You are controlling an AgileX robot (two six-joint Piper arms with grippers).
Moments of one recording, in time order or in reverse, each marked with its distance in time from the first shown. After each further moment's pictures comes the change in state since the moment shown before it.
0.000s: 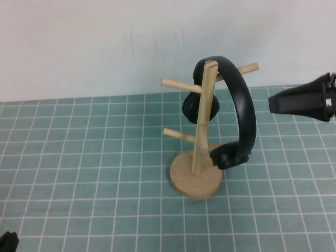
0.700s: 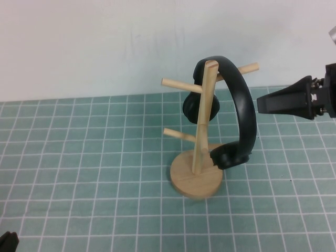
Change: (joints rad) right arm 0.000 0.148 -0.032 0.045 0.008 -0.027; left arm 0.000 0.000 0.000 0.000 0.000 0.000
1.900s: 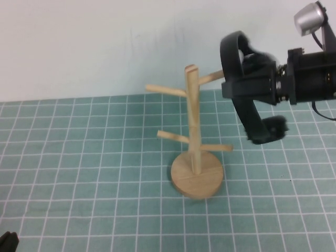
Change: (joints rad) right arm 0.166 0.040 -0.077 0.158 -0.018 -0.067; left arm 0.000 0.000 0.000 0.000 0.000 0.000
